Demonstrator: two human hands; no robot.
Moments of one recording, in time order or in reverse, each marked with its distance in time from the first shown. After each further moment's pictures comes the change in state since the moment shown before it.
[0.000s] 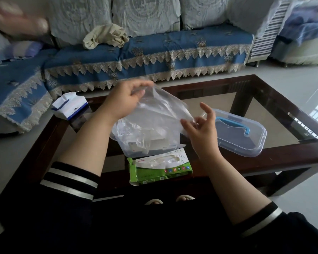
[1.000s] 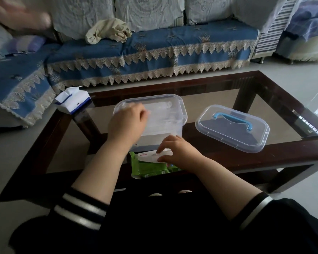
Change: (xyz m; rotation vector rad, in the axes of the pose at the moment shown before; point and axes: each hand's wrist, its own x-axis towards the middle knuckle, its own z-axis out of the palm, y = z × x) left_hand -0.055 -0.017 0.039 0.610 0.146 -0.071; right_hand -0.017 0.032 0.022 -0.818 -0.758 -0.162
